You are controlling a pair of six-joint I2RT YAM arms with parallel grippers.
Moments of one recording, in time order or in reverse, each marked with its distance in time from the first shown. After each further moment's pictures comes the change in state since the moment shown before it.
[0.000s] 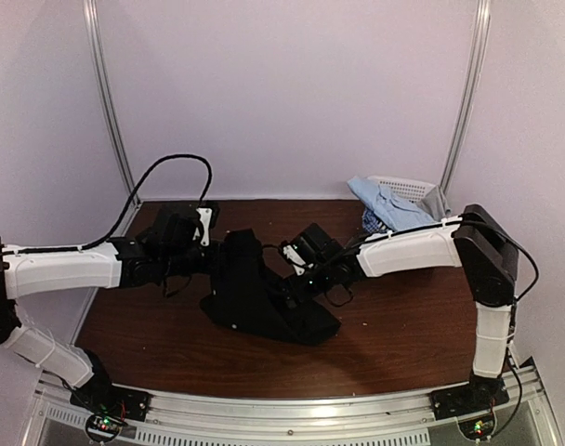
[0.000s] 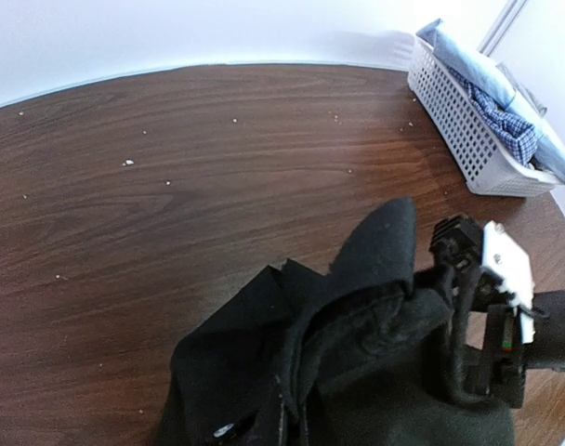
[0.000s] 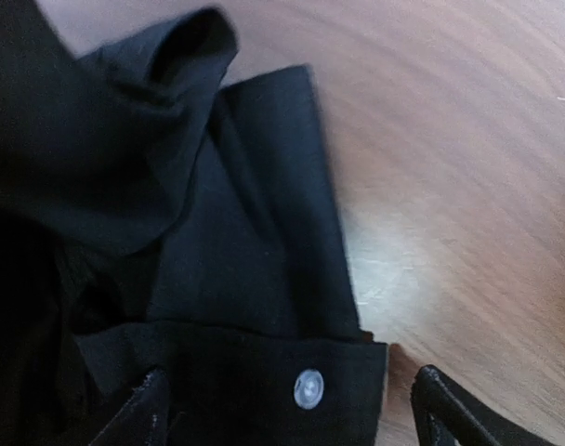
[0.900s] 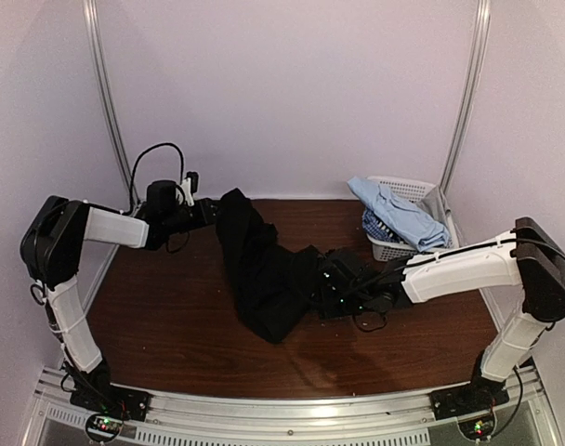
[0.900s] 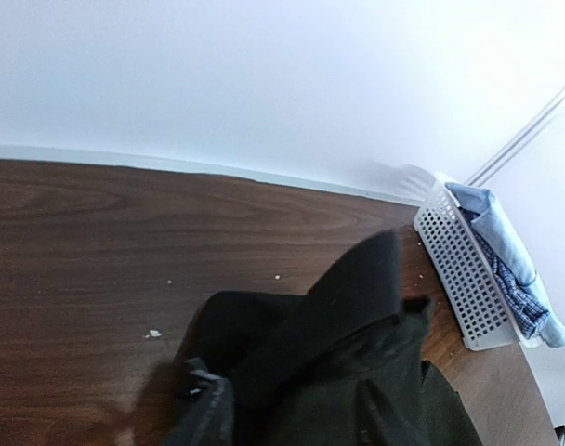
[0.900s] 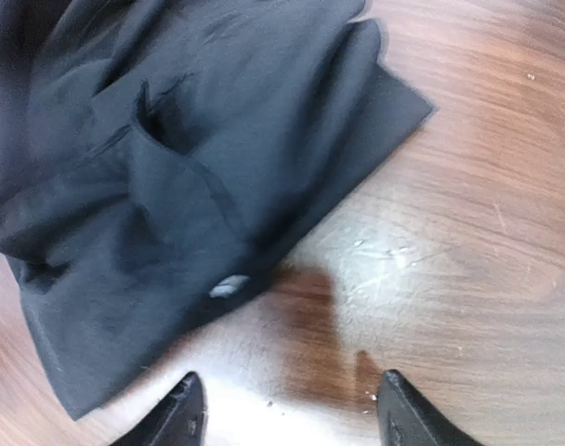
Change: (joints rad) left arm 0.465 0.502 0.211 0.566 0.523 -0.056; right arm 0.089 -0.309 -0.361 0.027 0.253 0.425
